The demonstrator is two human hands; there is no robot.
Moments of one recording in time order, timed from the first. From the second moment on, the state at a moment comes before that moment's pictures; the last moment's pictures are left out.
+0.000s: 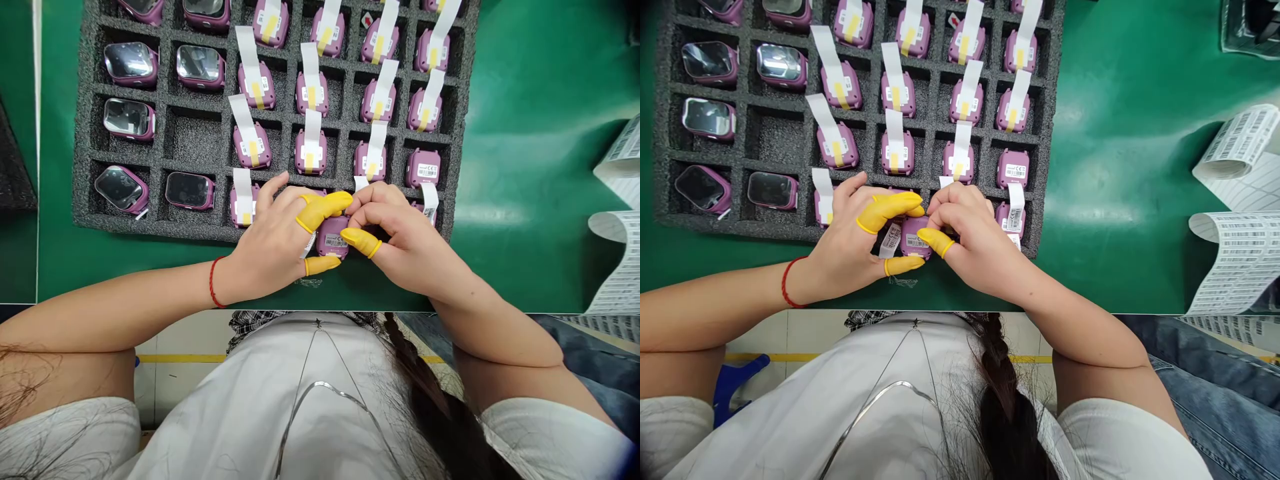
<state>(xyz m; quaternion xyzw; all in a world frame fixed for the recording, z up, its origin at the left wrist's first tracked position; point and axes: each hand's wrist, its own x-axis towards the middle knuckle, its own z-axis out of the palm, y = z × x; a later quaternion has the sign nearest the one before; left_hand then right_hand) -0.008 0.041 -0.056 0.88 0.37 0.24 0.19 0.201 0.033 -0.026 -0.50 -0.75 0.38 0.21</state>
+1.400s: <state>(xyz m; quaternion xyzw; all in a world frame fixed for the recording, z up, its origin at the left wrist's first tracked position) -0.011 0.041 -0.056 0.89 0.33 0.25 0.16 0.191 0.042 -0.044 -0.53 -0.76 0.28 0.25</state>
